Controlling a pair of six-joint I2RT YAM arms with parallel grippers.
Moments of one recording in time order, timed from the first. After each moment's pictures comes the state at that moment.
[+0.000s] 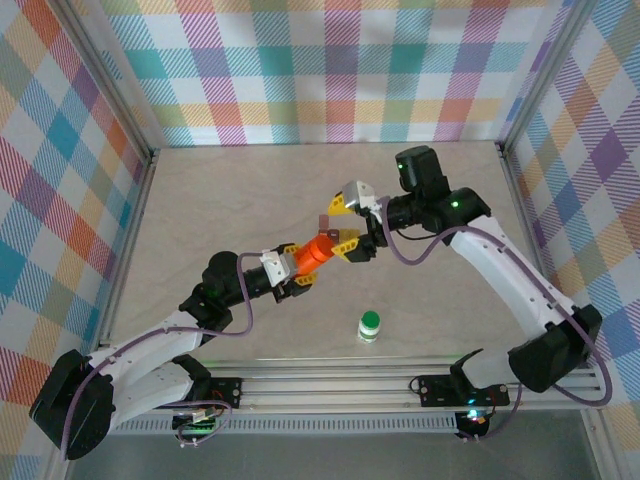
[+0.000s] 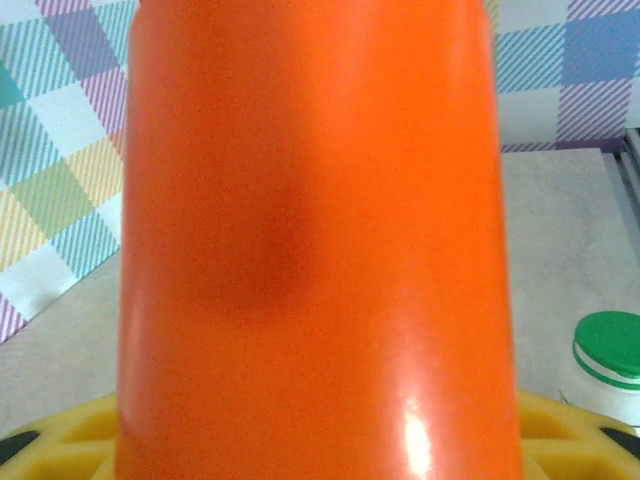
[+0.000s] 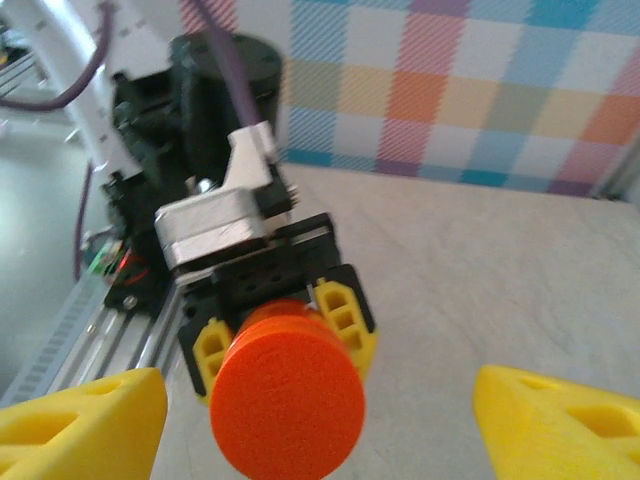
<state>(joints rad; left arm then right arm) -0.63 0.99 0.41 0.47 0.49 0.31 0.53 1.39 1.45 -0.78 -1.01 -0.78</state>
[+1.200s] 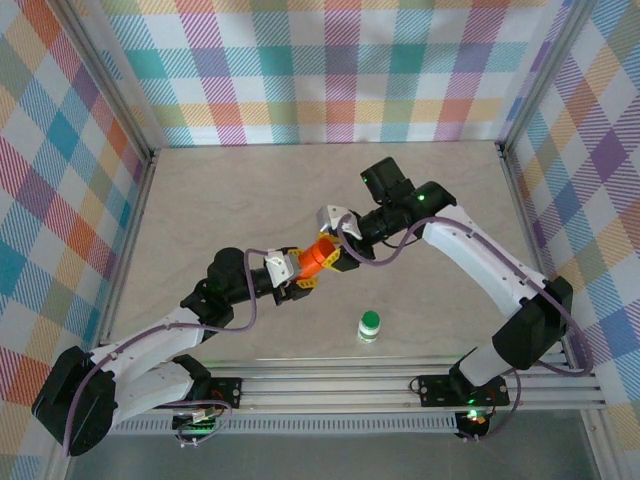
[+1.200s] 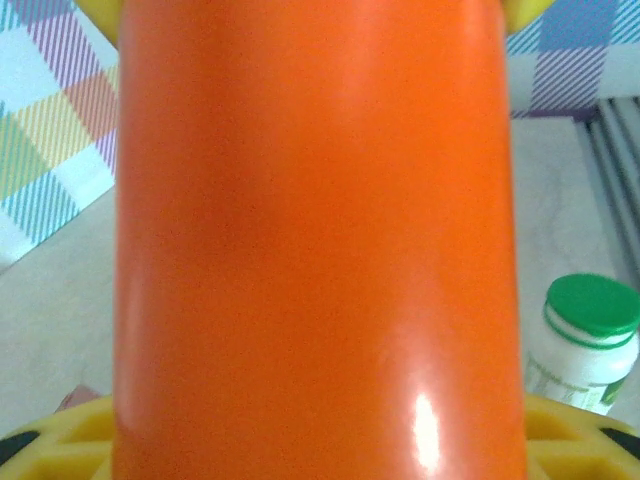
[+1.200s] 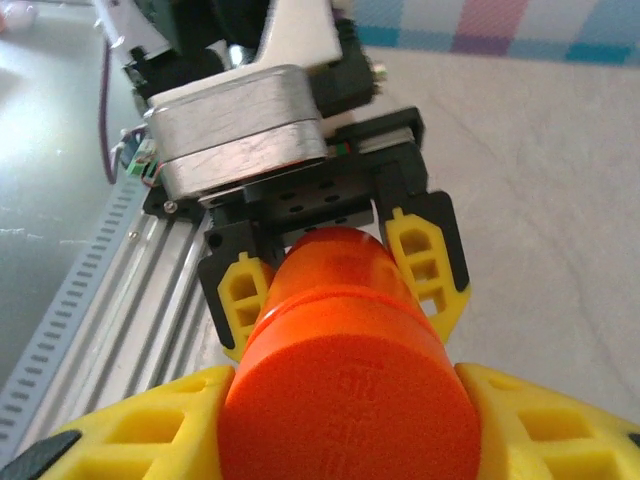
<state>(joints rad) -0.63 1.02 0.44 0.36 0.49 0.33 0.66 1.53 1.50 -0.96 -0.83 -0.82</state>
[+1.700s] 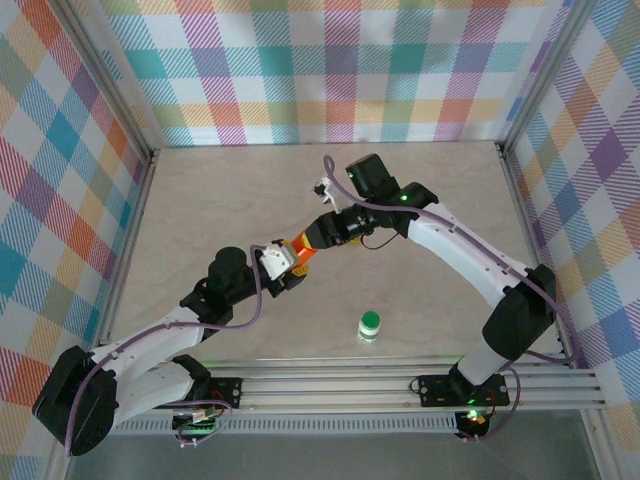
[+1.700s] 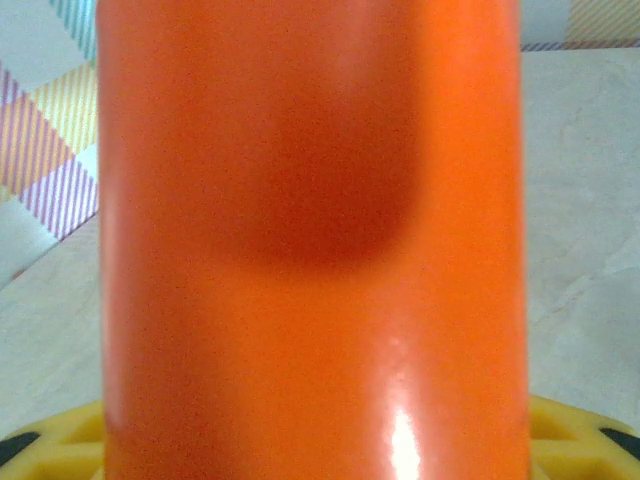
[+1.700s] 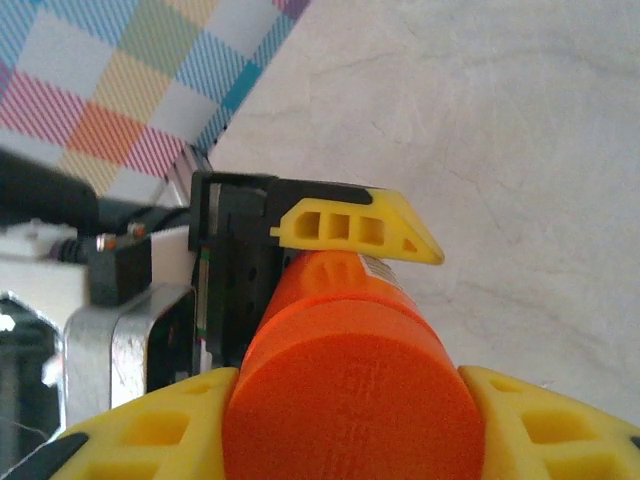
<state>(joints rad) -0.62 1.02 0.44 0.33 0.25 0.36 0.69 1.61 1.53 -0.76 -0.68 0.31</state>
